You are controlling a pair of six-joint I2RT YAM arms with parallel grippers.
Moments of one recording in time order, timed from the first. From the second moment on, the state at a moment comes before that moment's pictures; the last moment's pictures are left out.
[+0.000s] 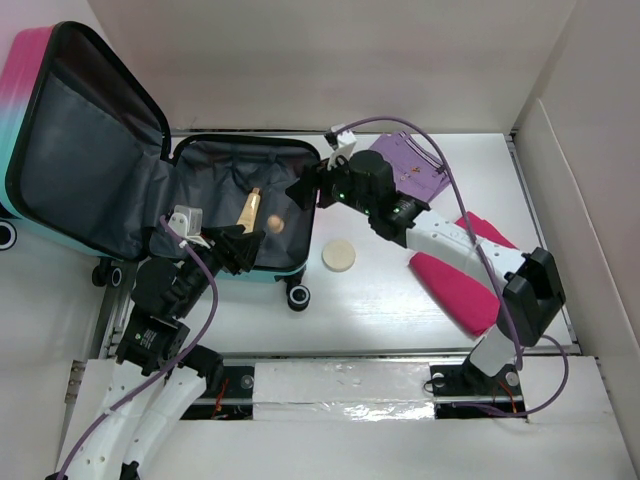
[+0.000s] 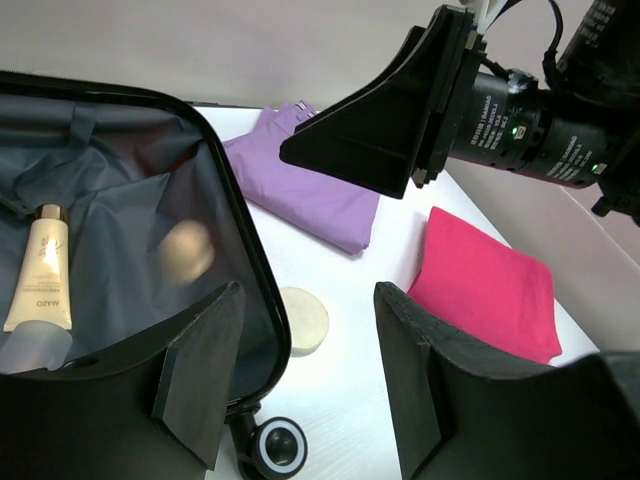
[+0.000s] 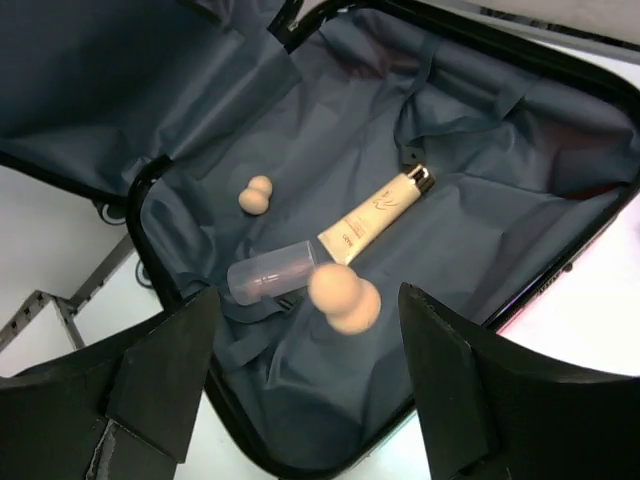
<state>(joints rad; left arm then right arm) -0.40 0.45 0.71 -0.24 0.13 -0.41 0.78 1.64 1.42 0.06 -0.07 0.35</state>
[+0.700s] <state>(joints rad) -0.40 0.45 0.71 -0.24 0.13 -0.41 0.72 1.80 1.00 -0.01 0.22 0.42</state>
